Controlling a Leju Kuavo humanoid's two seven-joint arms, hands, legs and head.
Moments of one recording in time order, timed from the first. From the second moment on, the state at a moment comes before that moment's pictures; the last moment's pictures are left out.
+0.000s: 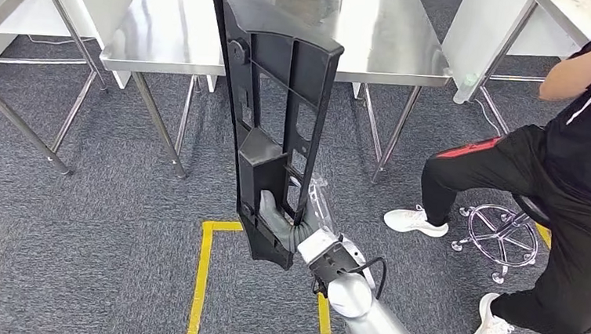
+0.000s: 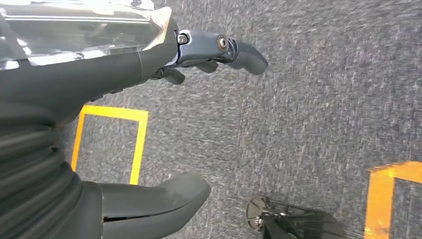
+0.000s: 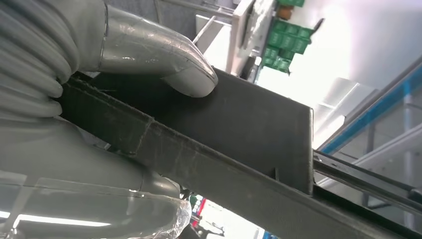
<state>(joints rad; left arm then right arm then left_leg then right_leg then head) -0.08 -0.11 1.19 -0.20 -1.10 0.12 -0.20 -0.27 0.02 0.59 -1.56 0.11 -0.29 -0.50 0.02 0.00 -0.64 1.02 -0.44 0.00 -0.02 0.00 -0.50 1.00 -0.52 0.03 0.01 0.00</state>
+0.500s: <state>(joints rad) -0.08 -0.11 1.20 -0.20 -1.10 0.12 -0.20 -0.28 0.02 0.58 -1.56 0.11 -0.30 -0.49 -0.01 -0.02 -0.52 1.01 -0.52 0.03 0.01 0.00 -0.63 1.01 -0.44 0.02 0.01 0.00</state>
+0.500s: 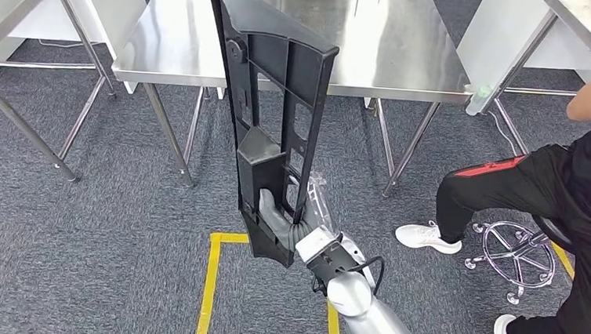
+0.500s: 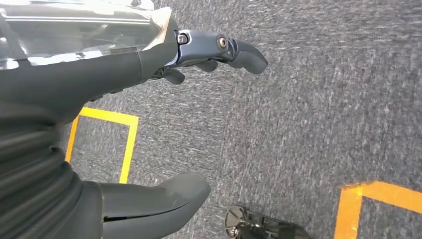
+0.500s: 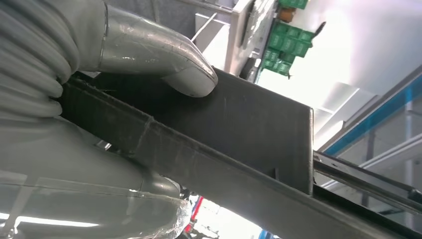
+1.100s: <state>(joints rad) -0.08 -0.12 1.20 -0.20 -1.10 0.12 -0.20 -0.28 0.04 0.55 -1.58 0.15 -0.32 -0.46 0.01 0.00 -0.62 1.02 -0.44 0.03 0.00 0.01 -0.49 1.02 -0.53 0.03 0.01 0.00</state>
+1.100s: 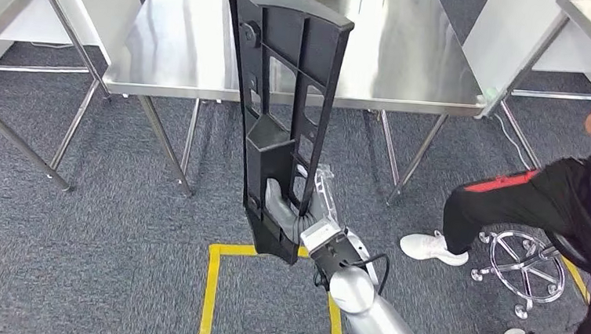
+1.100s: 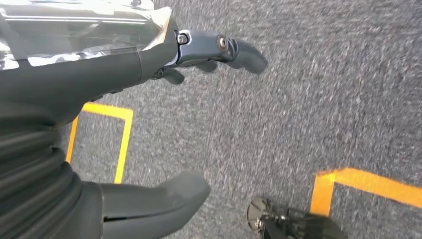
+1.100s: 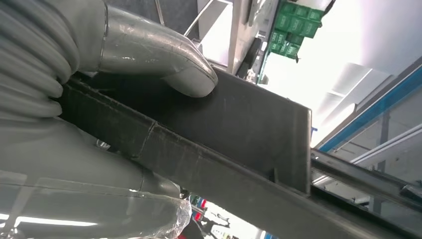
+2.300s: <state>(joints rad) -0.08 -0.12 1.20 -0.21 -1.11 0.13 -0.21 -0.20 0.06 0.45 -1.64 0.23 -0.31 -0.48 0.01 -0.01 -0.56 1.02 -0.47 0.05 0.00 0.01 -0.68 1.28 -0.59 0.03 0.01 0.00</state>
